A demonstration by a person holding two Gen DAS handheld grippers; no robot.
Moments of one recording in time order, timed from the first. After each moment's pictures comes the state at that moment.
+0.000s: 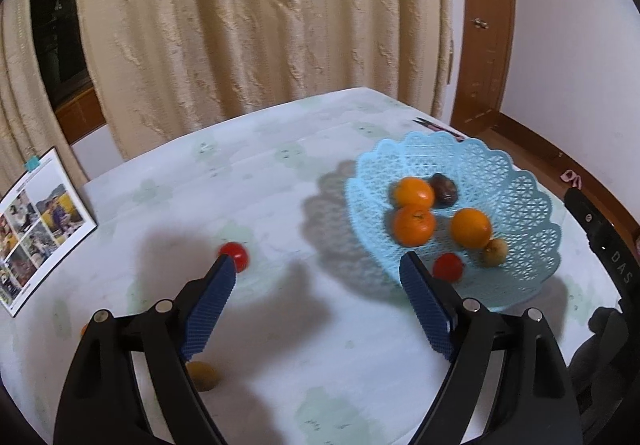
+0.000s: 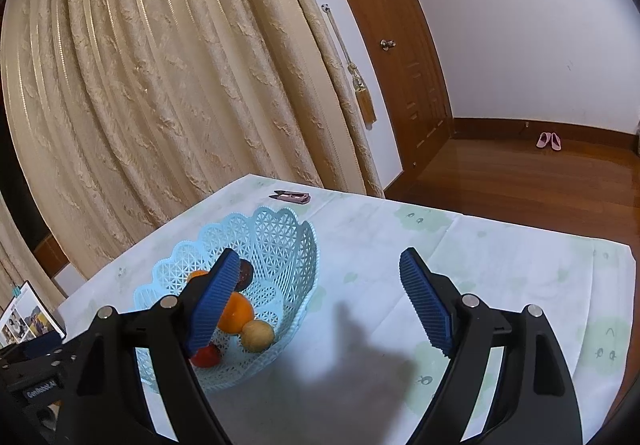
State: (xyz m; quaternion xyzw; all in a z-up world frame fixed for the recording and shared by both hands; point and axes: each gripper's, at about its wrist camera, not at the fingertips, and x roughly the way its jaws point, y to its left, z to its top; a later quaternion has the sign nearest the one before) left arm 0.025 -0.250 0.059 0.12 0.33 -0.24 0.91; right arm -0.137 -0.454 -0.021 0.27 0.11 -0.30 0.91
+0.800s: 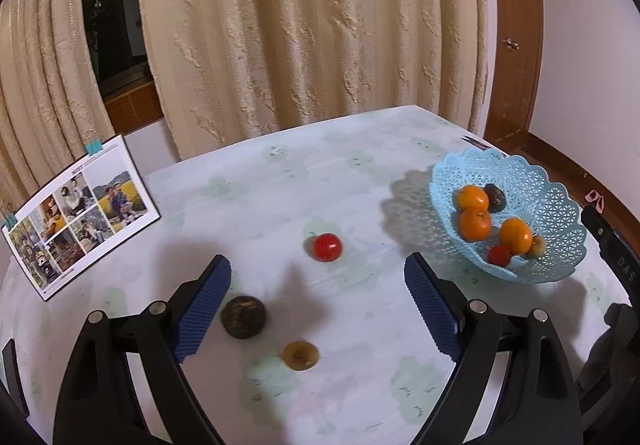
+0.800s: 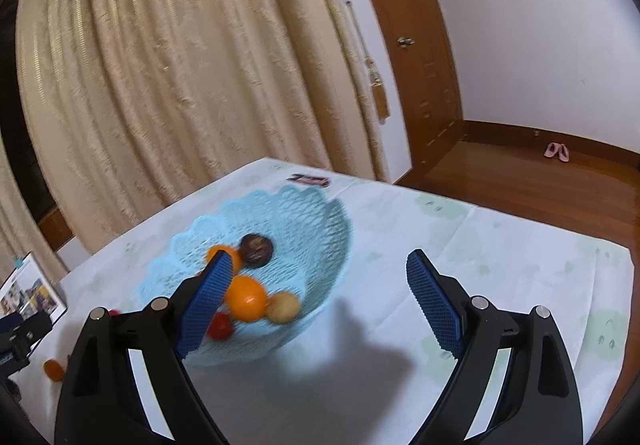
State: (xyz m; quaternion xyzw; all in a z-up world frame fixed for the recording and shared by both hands) left arm 0.023 -0.176 0.075 0.11 0.30 -0.18 0.93; right arm -0.130 -0.424 -0.017 0.25 0.14 -0.27 0.92
